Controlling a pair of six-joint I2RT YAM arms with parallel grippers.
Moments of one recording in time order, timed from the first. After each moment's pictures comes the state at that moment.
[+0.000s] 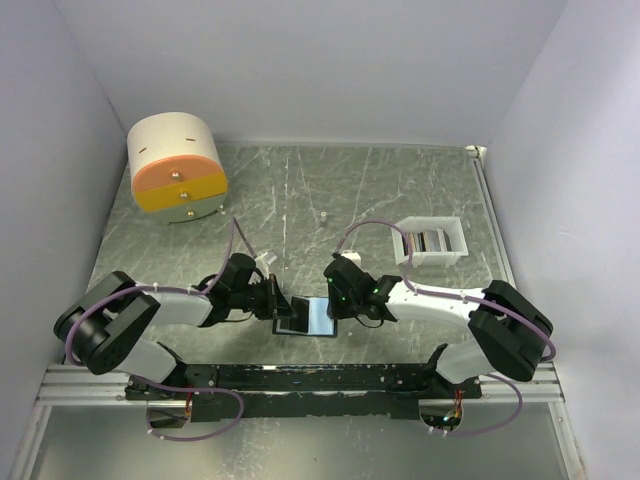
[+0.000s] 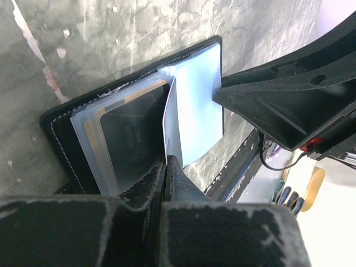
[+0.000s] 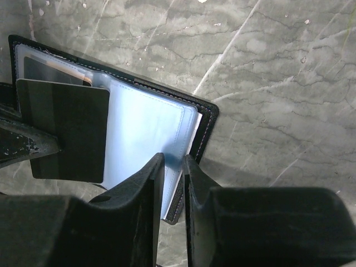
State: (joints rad) left arm -0.68 1.46 0.35 0.41 0.49 -0.87; right arm 0.93 1.40 0.63 -0.24 0.12 0.73
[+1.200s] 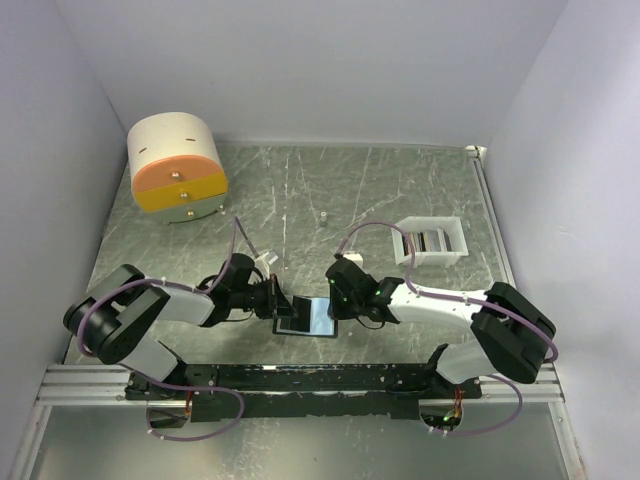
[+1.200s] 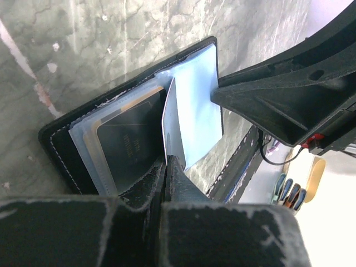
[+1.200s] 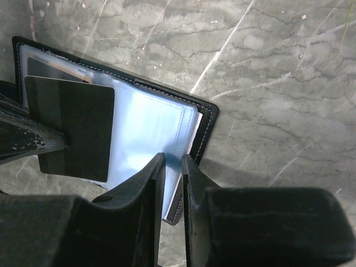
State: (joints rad) left arm -0.67 1.52 0.33 0.54 0.54 -0.85; right arm 0.93 1.38 0.61 -0.22 0.12 0.74
